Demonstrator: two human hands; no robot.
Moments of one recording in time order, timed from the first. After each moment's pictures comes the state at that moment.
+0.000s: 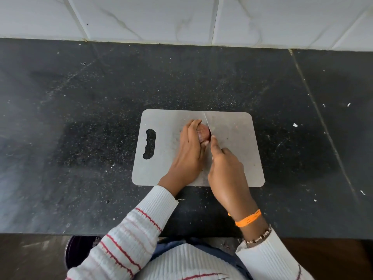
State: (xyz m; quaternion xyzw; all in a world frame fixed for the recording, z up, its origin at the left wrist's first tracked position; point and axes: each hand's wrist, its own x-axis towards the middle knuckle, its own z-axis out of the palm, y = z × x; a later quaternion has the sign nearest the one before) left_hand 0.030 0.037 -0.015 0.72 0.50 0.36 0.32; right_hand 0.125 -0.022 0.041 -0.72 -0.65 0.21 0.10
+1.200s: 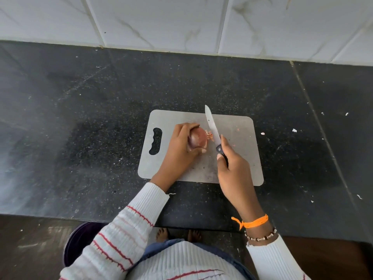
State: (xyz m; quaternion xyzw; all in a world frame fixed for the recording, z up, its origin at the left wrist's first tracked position) left_hand 0.007 0.031 -0.002 0.67 0.54 0.39 0.33; right_hand 0.140 -0.032 0.031 -0.67 -0.59 0.31 0.33
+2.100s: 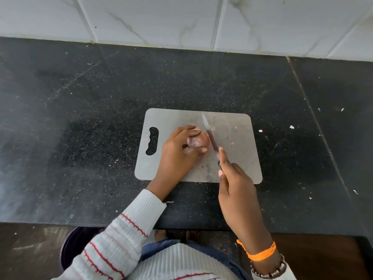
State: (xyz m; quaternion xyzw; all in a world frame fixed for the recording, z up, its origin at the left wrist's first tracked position) left_hand 0.005 0.018 0.004 0.64 0.54 0.43 0.33; right_hand 0.133 -0.072 0.040 -0.68 -0.64 0.22 0.27
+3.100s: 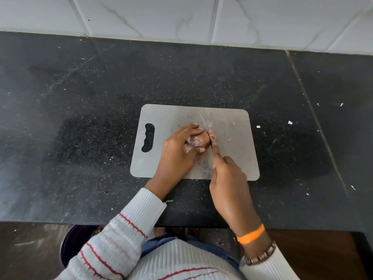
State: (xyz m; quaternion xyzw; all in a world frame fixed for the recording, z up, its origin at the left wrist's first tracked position) left_hand 0.013 0.015 0.010 0.66 0.54 0.40 0.34; right_hand 0.130 -0.057 0.045 -0.71 -0.66 0.21 0.13
